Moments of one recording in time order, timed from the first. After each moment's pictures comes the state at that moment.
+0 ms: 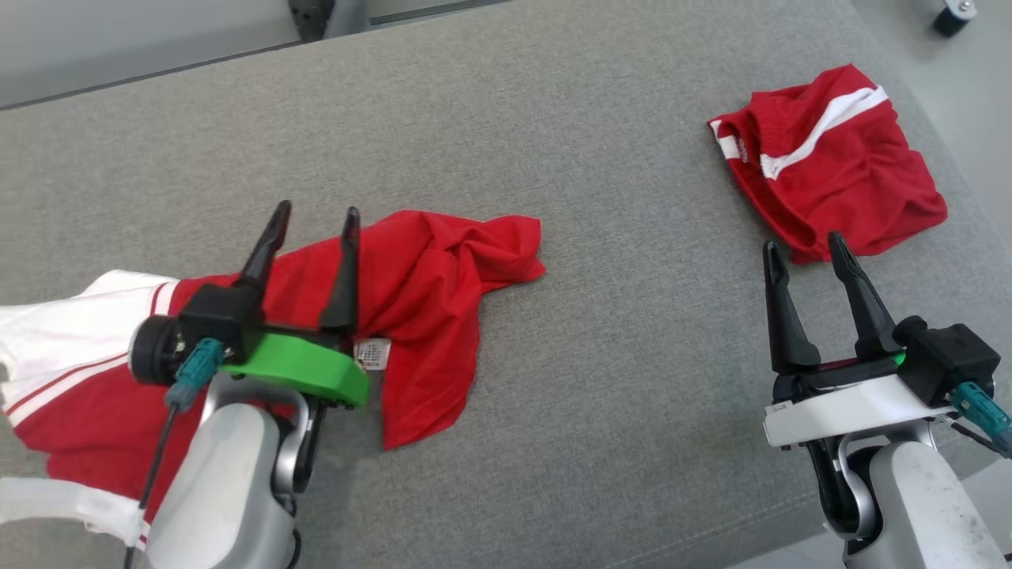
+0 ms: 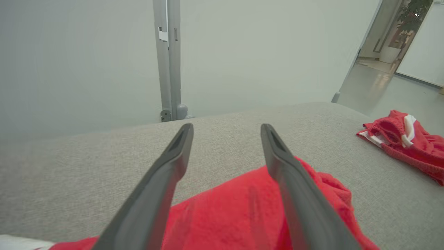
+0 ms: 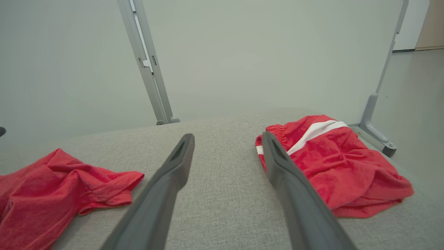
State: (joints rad) left arm -0.42 0.13 -0.30 0.32 -0.31 -0.03 -0.24; right arm -0.17 -0.11 0.07 0.05 0.25 0.13 -0.26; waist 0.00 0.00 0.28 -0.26
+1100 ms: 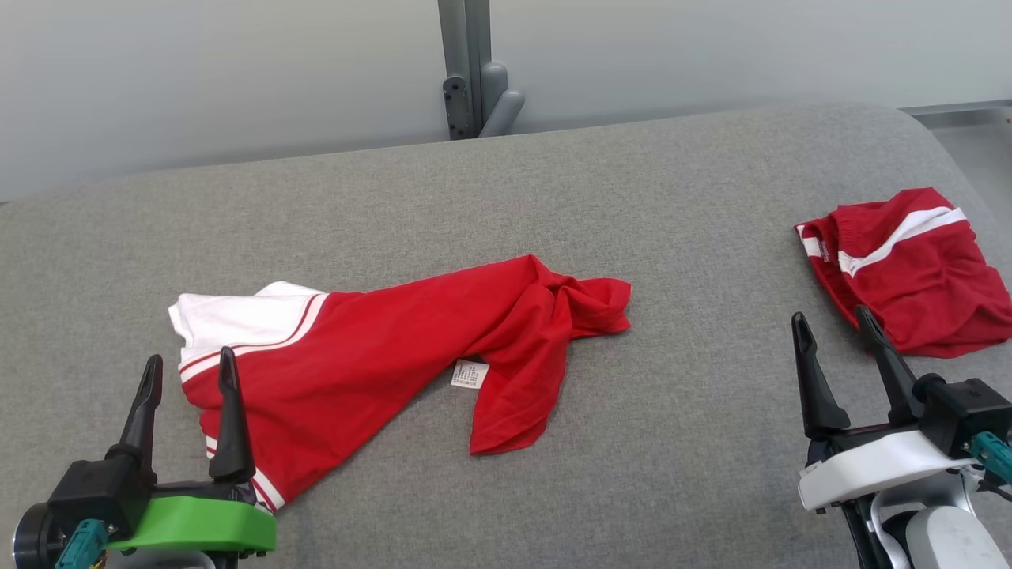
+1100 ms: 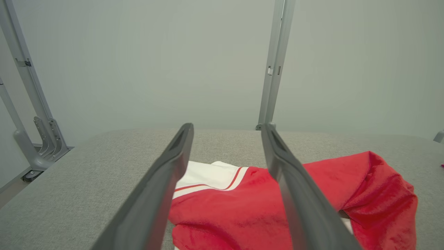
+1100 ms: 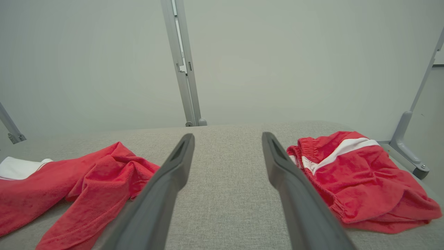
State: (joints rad) left arm 0.04 0.24 -0.12 -0.06 -0.36 0.11 -0.19; right arm -0.02 -0.14 0.01 0.01 0.22 0.13 -0.17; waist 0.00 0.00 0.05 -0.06
